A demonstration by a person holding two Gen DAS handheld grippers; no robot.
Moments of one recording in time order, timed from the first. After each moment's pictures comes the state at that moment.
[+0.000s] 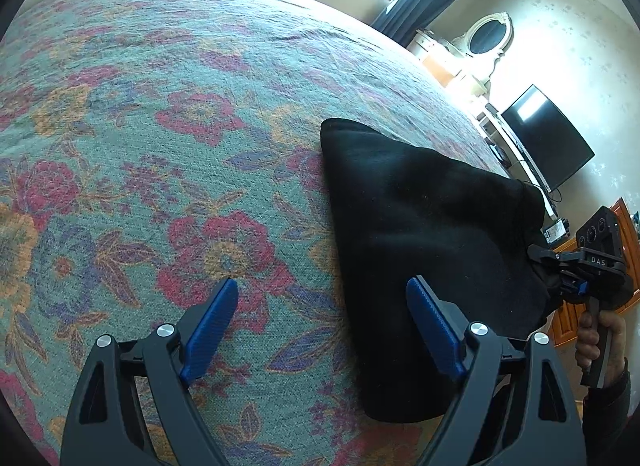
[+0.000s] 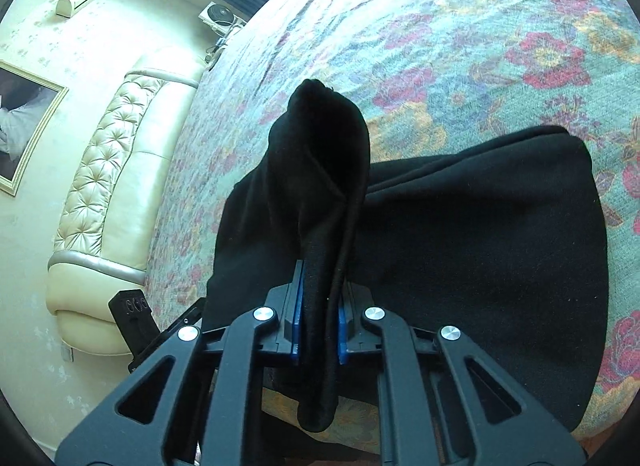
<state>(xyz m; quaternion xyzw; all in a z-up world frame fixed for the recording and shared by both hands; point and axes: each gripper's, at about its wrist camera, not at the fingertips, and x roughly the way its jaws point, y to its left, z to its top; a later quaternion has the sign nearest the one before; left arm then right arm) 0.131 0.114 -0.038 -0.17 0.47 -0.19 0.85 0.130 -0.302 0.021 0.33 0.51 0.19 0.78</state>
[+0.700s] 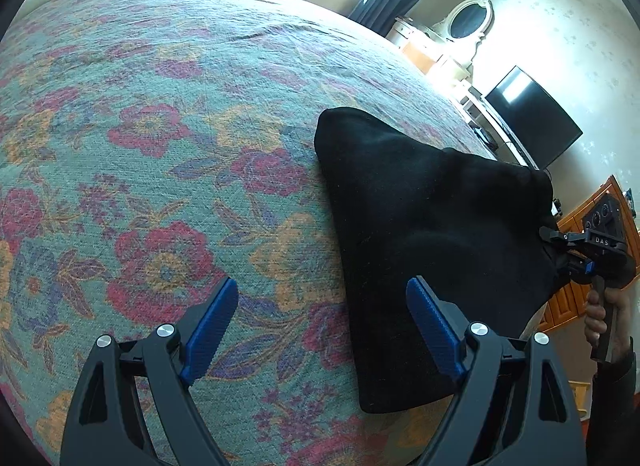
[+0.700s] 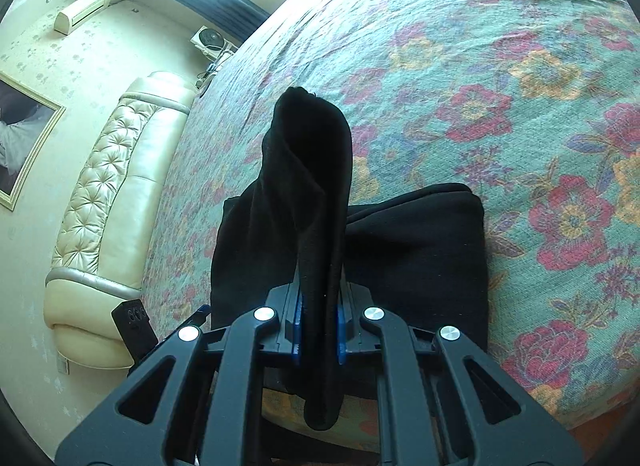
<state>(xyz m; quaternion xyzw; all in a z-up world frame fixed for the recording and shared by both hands) 0.136 0.077 -0.027 -0.15 0.47 -0.22 0.84 0.111 -0.376 0.046 0.33 0.49 0.15 0.79</state>
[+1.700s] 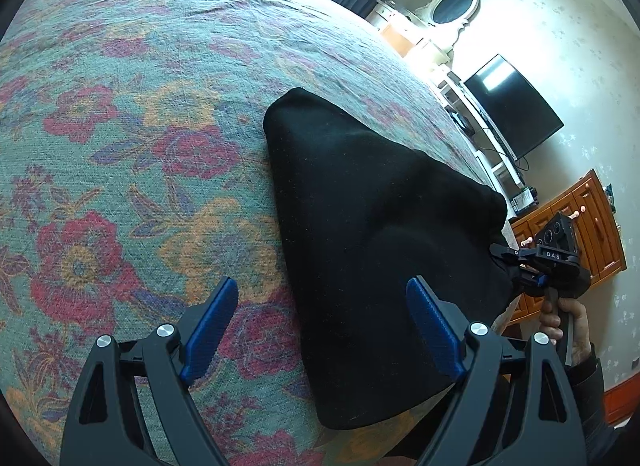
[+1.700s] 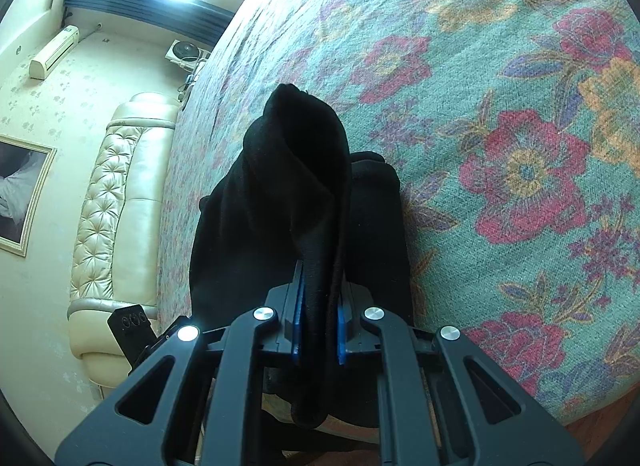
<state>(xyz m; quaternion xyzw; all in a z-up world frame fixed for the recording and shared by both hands) 0.147 0.034 -0.030 -0.17 0.50 -0.26 0.81 0.104 -0.421 -0.016 0.41 0.51 0.13 0.74</state>
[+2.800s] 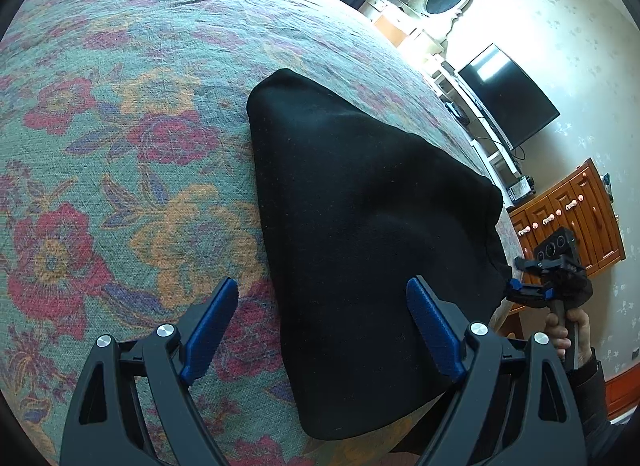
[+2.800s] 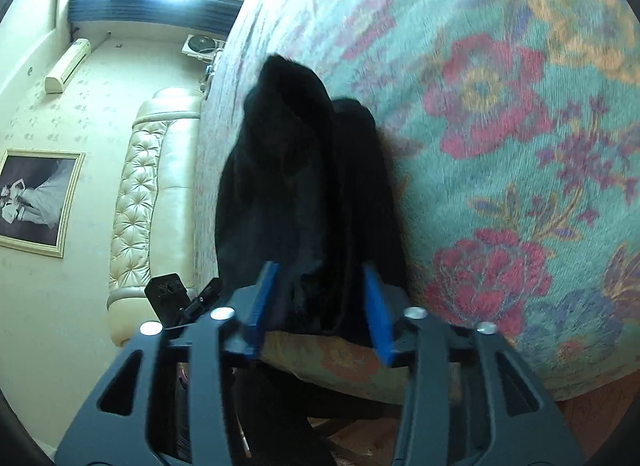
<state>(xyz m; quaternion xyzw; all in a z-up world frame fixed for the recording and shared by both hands) 0.148 0.020 -0.035 -0.16 0.50 -0.28 0.80 0.070 -0.453 -0.027 0.46 0.50 0.19 0.71</state>
